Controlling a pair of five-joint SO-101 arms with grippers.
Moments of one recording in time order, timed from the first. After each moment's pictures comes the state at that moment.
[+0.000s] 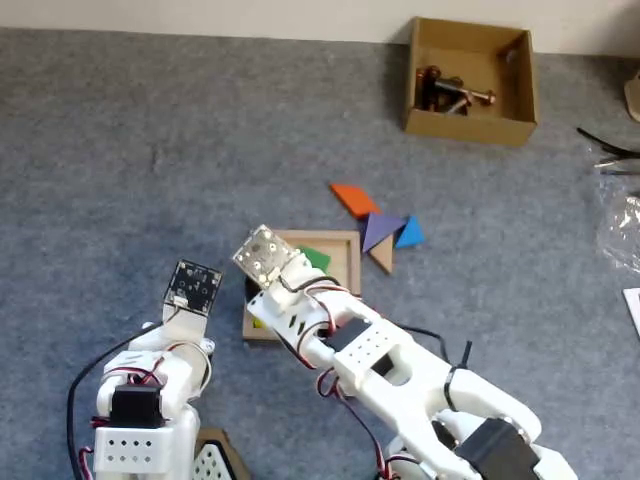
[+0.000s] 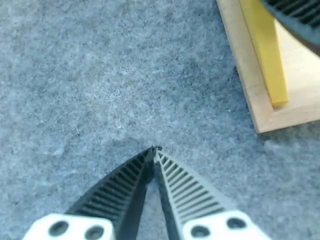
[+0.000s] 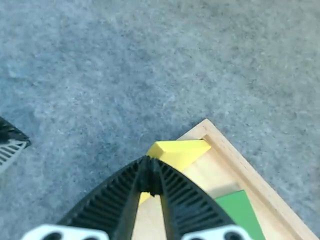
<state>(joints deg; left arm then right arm) -5.8 -103.9 96.0 76.1 -10.9 -47.5 -20.8 65.8 -2.8 14.0</state>
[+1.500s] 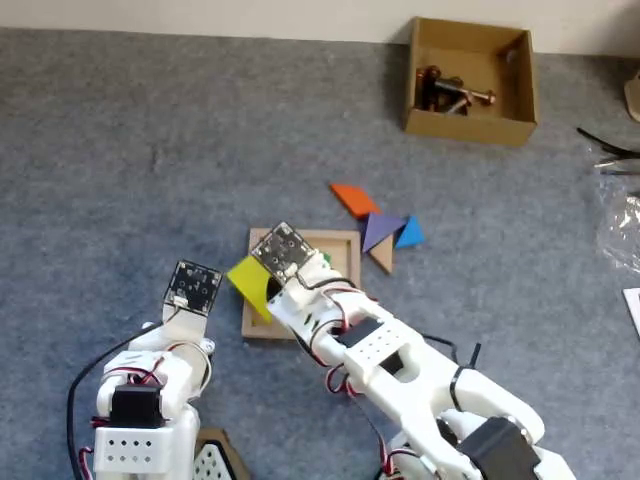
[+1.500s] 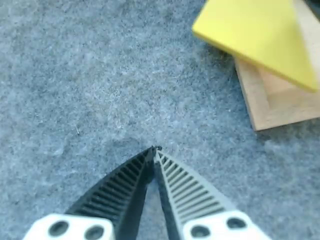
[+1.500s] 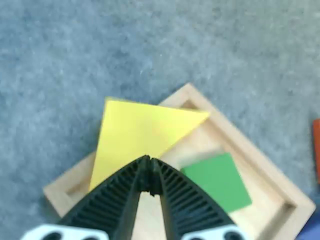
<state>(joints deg) -5.8 -103.9 96.0 76.1 -10.9 -42.3 -20.7 68.9 -1.2 14.0</state>
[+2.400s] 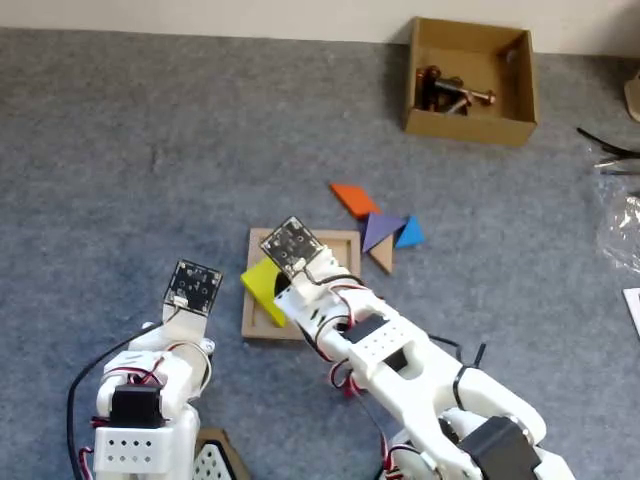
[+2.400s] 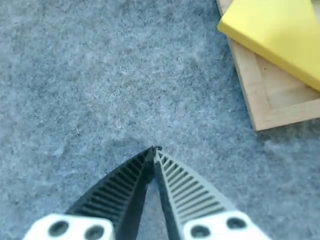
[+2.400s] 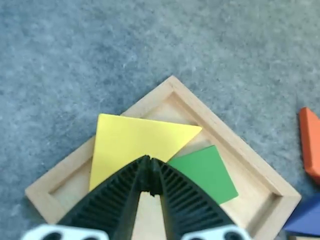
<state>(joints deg) -5.8 -103.9 96.0 76.1 -10.9 -40.0 -20.7 68.9 -1.2 14.0</state>
